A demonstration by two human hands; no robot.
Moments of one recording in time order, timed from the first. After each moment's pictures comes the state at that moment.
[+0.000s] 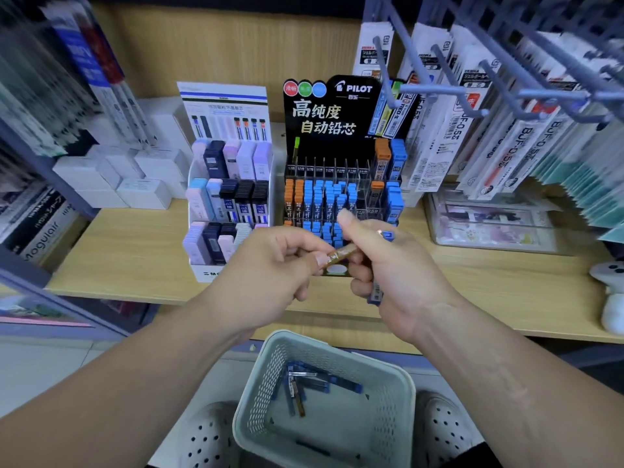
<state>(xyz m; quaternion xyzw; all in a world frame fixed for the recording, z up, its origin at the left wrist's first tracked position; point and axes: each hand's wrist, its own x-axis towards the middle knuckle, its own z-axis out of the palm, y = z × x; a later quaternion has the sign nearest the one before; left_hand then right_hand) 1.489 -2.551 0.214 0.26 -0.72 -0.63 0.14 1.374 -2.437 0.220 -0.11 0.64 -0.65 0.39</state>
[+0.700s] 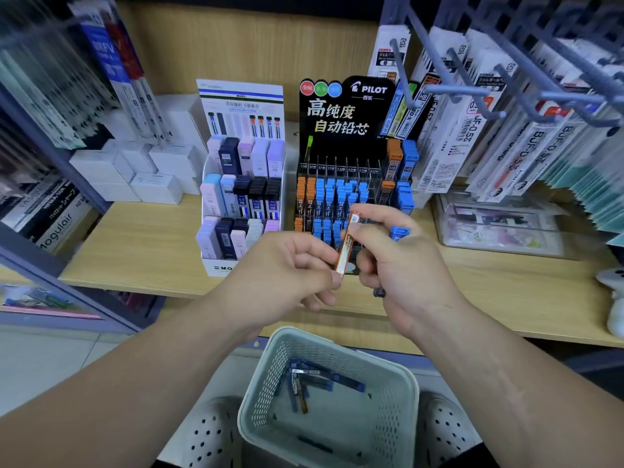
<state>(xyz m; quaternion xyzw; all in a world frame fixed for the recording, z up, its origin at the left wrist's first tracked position) 1.498 -2.549 0.215 0.28 -0.68 -0.68 0.08 1.382 -2.441 0.222 -0.12 0.65 -0.68 0.32</state>
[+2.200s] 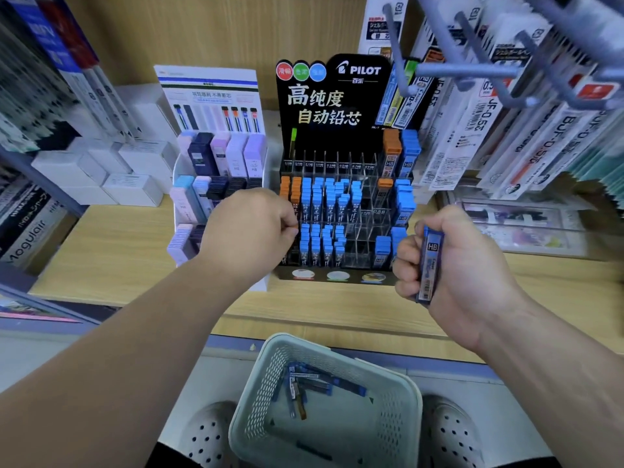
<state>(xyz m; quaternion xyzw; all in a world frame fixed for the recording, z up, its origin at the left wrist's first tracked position) 1.443 -2.618 0.186 0.23 -0.94 -0.15 0.19 1.320 -2.418 0.212 0.00 0.61 -0.68 0.40</state>
